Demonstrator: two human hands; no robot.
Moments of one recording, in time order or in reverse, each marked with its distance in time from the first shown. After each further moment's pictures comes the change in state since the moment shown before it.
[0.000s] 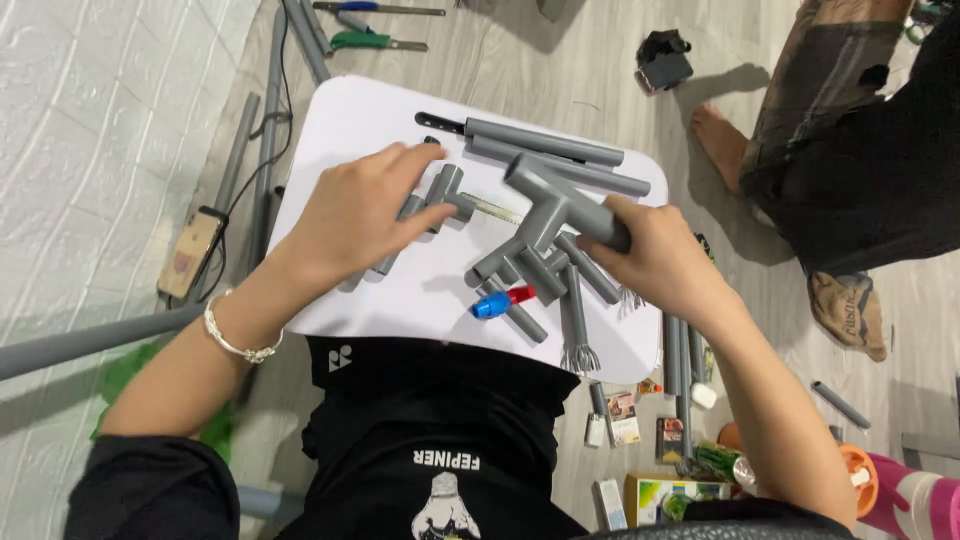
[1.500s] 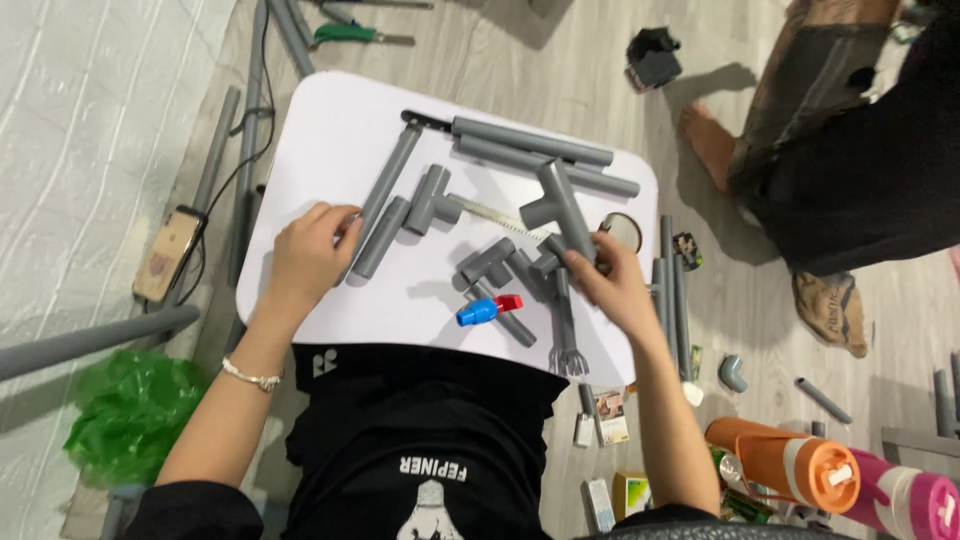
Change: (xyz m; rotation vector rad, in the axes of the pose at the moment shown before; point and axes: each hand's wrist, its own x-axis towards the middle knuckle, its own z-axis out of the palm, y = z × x) left_hand -0.085 -0.064 0.107 -0.043 0.165 -0.466; right_hand 0.008 0.097 0.120 0.739 0.259 0.110
